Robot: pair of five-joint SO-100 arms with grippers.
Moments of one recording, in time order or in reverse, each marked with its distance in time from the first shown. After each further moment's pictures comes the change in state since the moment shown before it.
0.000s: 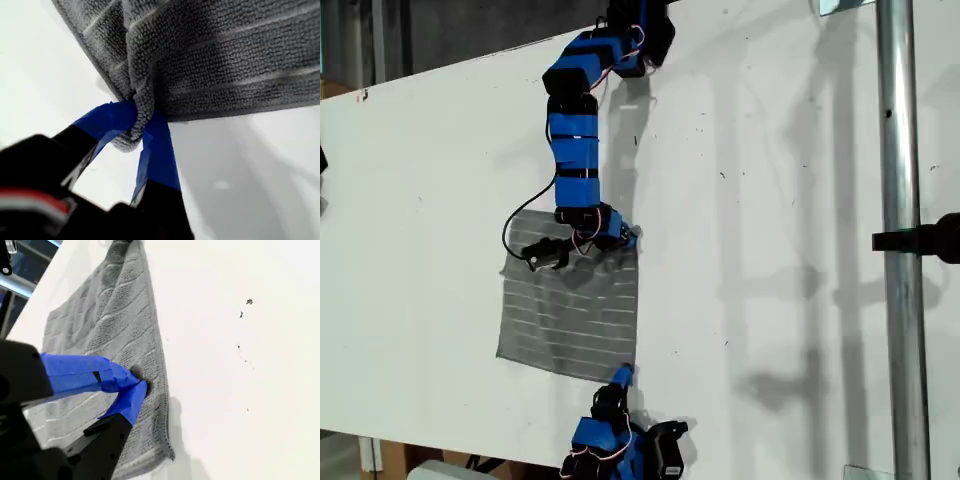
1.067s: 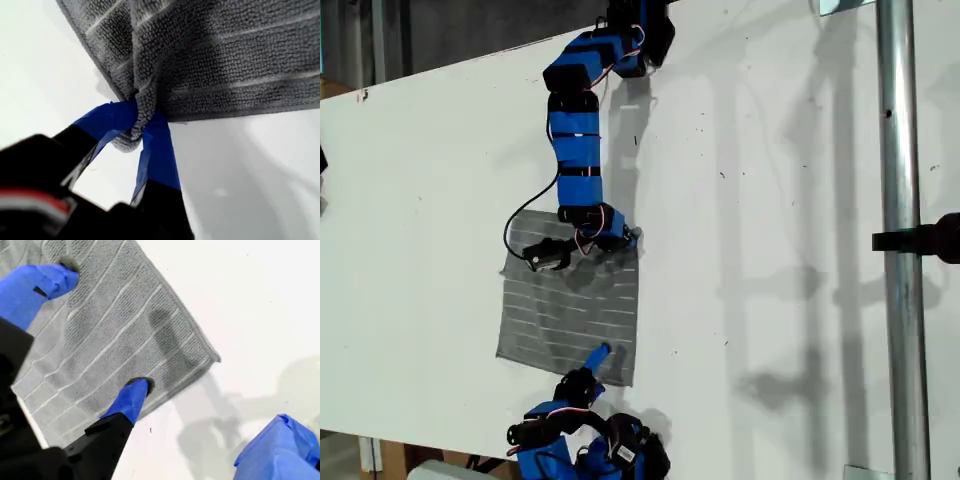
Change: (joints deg) arm 0 -13.7 -70.7 -50.4 14.5 19.8; arm 1 -1.8 2.5 3.9 -4.1 0.1
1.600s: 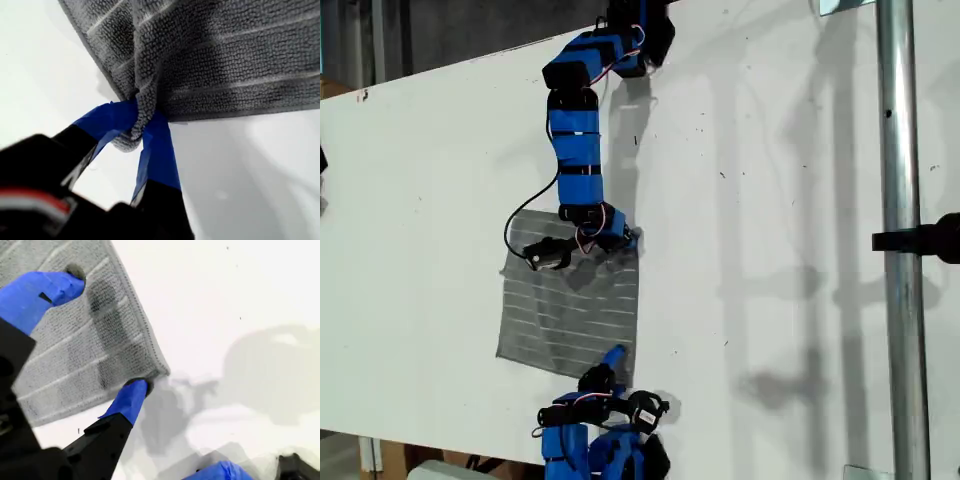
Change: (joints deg) arm 0 1.4 -5.8 18.9 -17.2 -15.0; arm 1 -0.4 1.3 2.5 -1.8 0.0
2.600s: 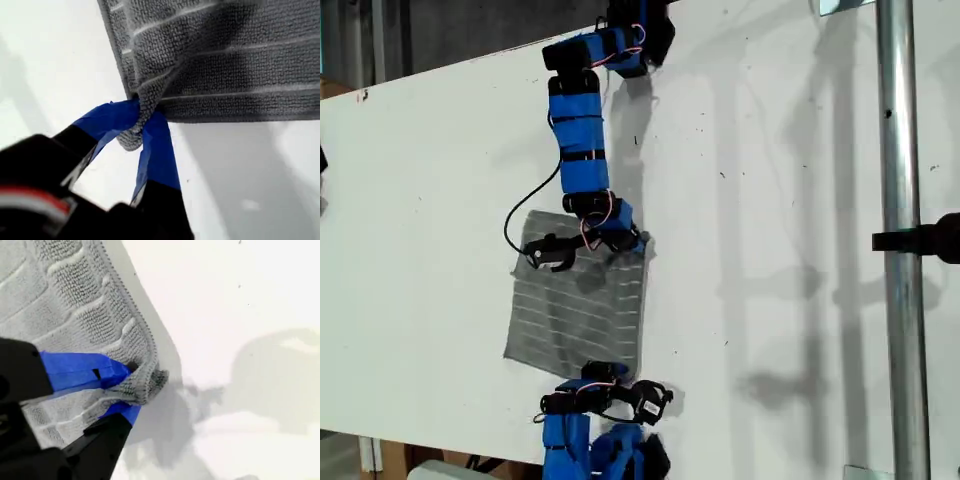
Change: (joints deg) arm 0 7.0 -7.2 -9.1 2.2 -3.7; arm 1 -6.0 11.7 6.3 1.9 1.3
